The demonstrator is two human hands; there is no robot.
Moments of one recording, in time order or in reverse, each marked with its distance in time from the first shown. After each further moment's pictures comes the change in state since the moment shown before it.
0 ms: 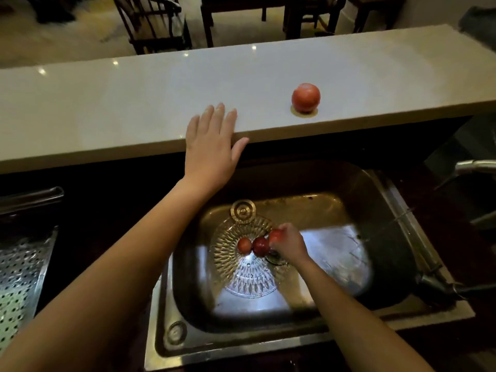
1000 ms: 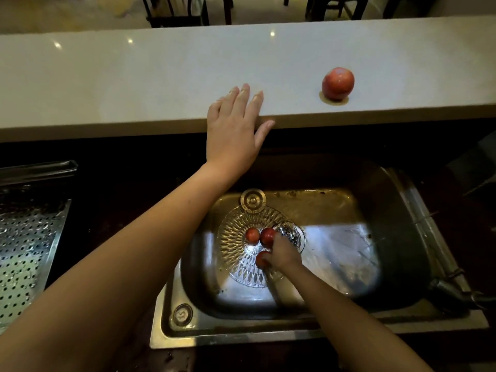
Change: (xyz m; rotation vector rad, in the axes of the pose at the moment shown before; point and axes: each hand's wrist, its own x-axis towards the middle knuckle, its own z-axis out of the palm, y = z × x) left_hand -0.001 -0.002 0.017 0.000 0.111 -0.033; right_hand -0.003 0.020 0.056 -0.467 -0.197 -0.016
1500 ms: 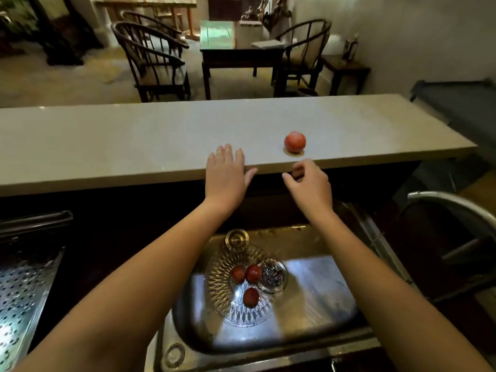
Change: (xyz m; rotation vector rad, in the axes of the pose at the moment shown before) left_hand 0.003 0.018 -0.021 0.142 -0.118 -0.028; right_hand -0.065 -0.081 -0.225 0.286 0.828 -0.359
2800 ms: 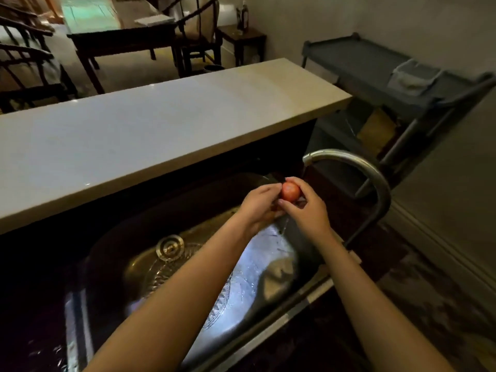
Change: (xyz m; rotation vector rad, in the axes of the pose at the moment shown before) left_hand -0.037 0.203 0.001 -1.796 -1.006 -0.270; right_hand -0.071 0.123 -0.099 0.308 0.085 0.297
